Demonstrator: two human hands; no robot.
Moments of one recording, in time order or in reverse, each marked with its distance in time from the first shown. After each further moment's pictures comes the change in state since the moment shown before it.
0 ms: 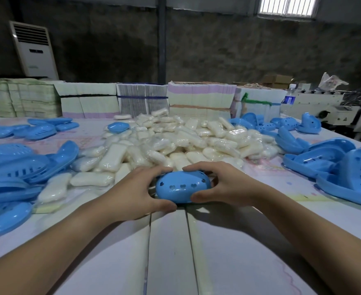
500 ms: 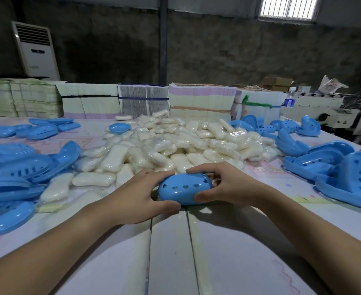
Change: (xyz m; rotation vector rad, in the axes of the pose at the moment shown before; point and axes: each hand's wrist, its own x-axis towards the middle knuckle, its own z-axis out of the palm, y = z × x) left_hand -0.003 0.004 0.002 0.080 -0.043 0.049; right_hand -0.001 0.001 -0.004 0.121 -0.036 0.081
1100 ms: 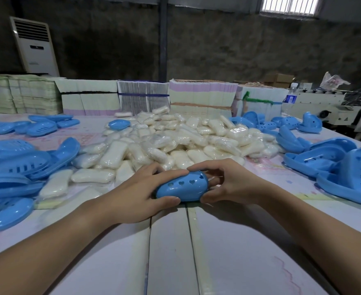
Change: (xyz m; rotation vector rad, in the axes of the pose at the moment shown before) left_hand -0.003 0.001 0.000 0.019 -0.056 0.105; right_hand -0.008 -0.003 -0.002 0.116 -0.064 -0.100
